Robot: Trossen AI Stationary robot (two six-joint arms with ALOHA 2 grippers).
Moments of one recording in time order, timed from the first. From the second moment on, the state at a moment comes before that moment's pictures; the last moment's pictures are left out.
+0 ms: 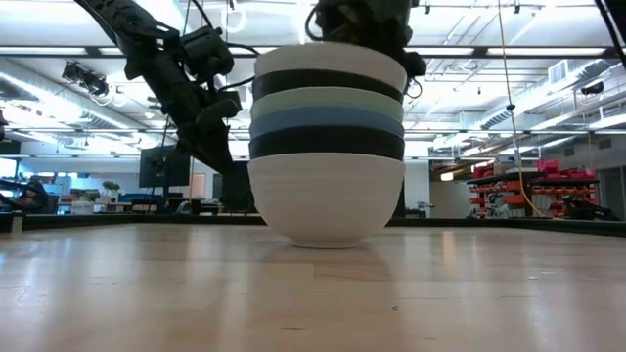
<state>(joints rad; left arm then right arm) 0.44 1.33 0.72 -0.27 -0.04 -0.21 0.05 1.88 1.77 -1.22 0.08 0.71</state>
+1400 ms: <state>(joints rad) 0.42 1.33 0.72 -0.29 -0.04 -0.22 0.06 1.82 1.80 -1.24 0.13 0.76</state>
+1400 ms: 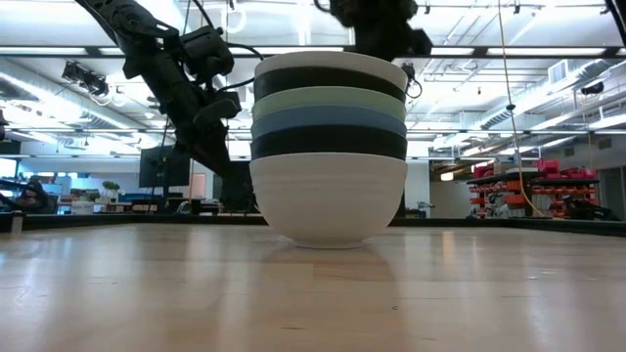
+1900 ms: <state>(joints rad) 0.40 1.33 0.72 -0.42 -0.04 -0.21 0.26 1.74 1.81 -1.20 0.42 0.68</state>
